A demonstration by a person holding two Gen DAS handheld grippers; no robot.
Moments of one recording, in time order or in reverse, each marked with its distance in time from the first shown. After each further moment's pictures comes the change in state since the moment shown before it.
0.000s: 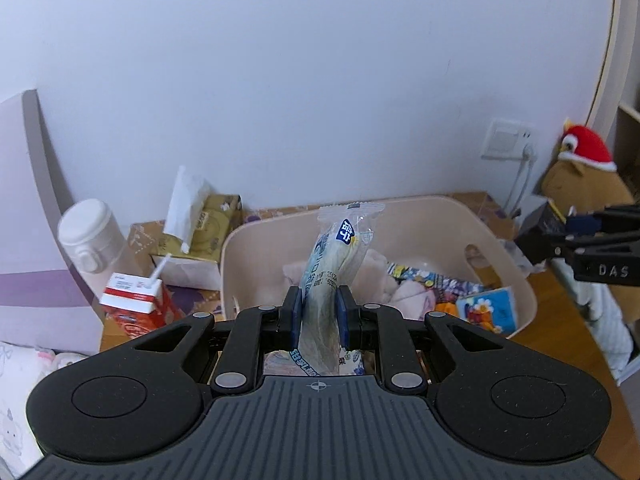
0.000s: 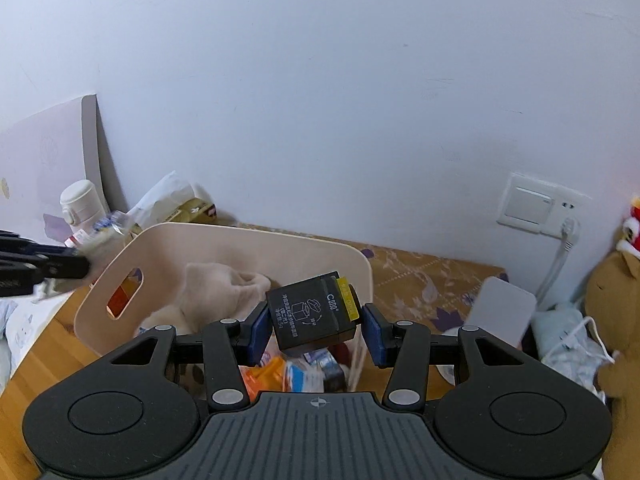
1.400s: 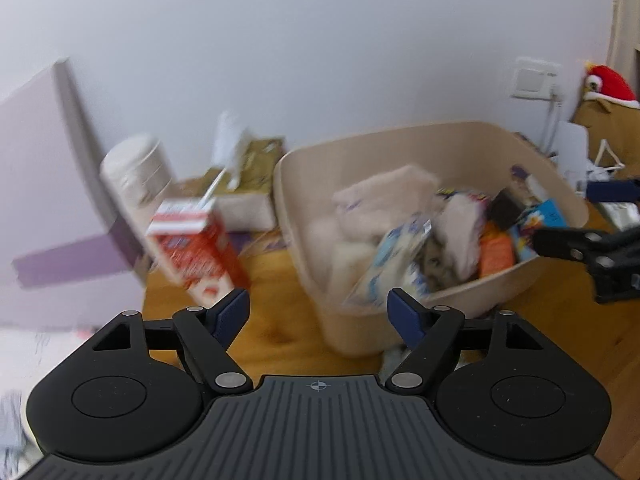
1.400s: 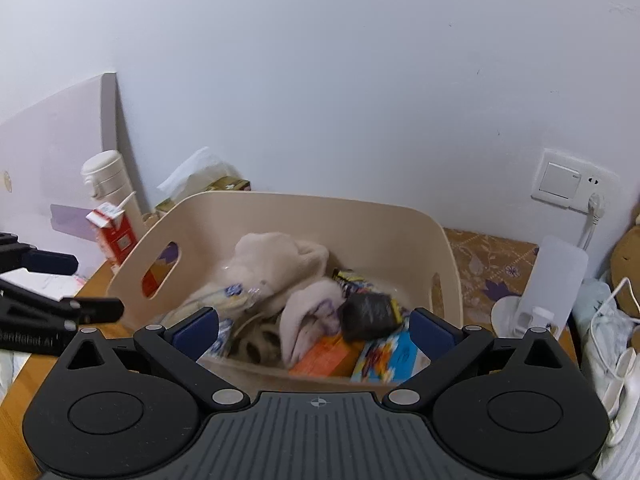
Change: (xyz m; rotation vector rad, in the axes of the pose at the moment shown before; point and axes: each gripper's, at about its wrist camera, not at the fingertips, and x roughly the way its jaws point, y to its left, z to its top) left arm -0.010 0.029 -0.068 0.047 0.080 0.120; right arm 0.007 0.081 -0.057 0.034 -0.004 -0.016
